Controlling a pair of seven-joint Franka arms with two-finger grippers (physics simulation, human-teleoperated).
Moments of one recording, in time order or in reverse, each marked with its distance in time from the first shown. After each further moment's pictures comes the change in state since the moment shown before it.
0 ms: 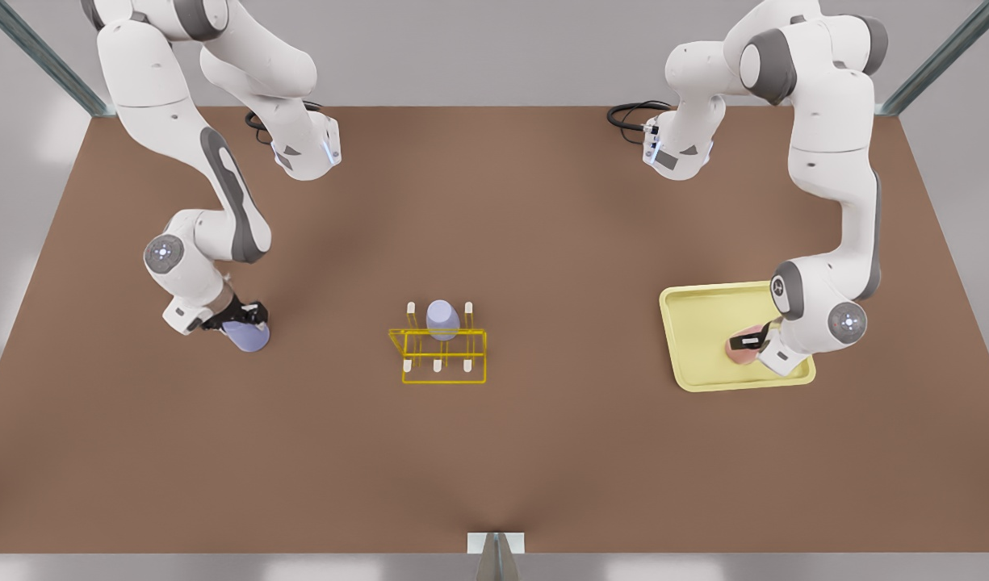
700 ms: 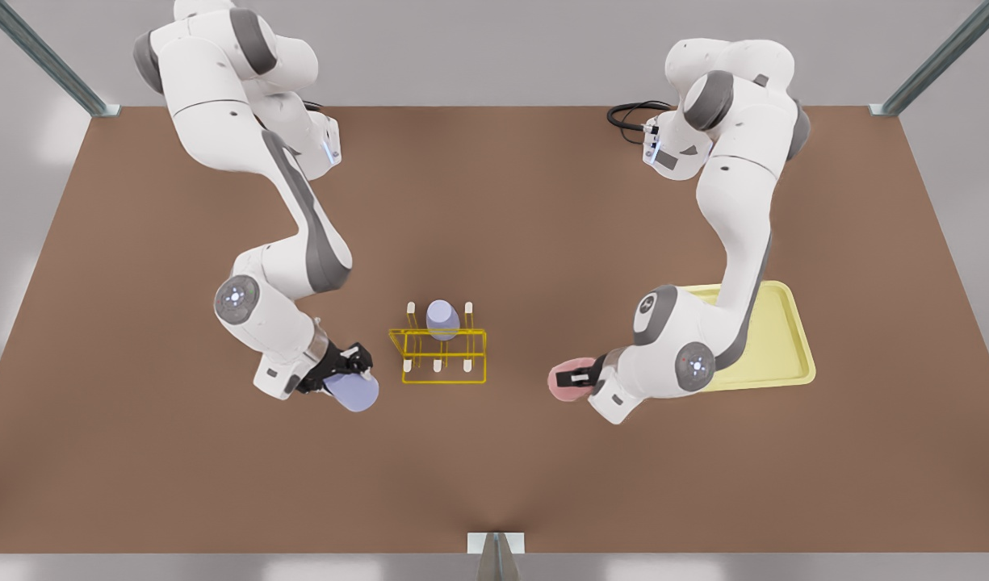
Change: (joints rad) left arm -0.158 0.376 -0.494 0.885 -0.111 -0.347 -0.603; right arm 0.382 0.250 0.022 0.753 0.187 -0.413 0.104
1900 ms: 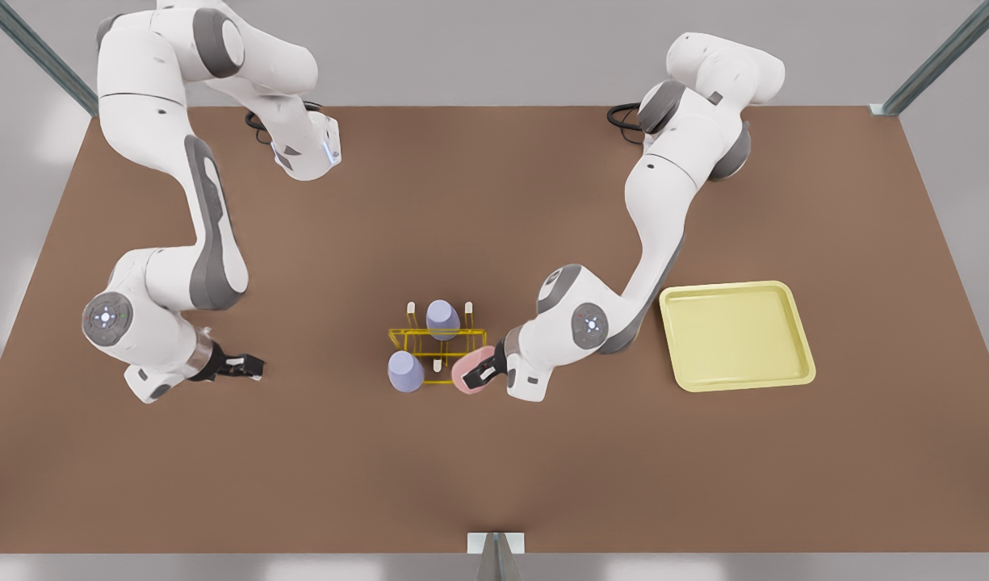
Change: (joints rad) left arm -0.228 0.125 -0.004 0.145 -0.026 0.262 -0.635; right arm -0.258 -0.062 -0.036 0.003 -0.155 -0.266 0.100
